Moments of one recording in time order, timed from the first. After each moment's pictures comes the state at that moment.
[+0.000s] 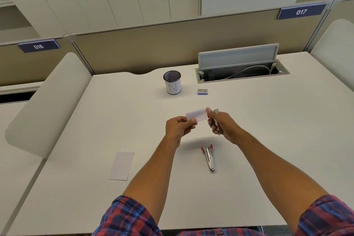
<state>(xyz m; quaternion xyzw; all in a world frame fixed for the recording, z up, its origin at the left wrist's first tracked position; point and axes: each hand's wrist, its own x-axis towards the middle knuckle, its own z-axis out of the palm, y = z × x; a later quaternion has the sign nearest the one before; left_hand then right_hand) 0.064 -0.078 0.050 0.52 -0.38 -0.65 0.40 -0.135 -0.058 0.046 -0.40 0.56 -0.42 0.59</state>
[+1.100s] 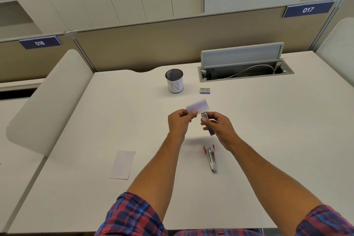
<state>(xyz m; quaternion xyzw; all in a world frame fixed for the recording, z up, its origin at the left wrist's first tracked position) 0.051 -0.096 0.050 0.58 -0.44 -0.52 0.45 -0.109 -0.051 0.026 -0.42 0.51 -0.53 0.53</state>
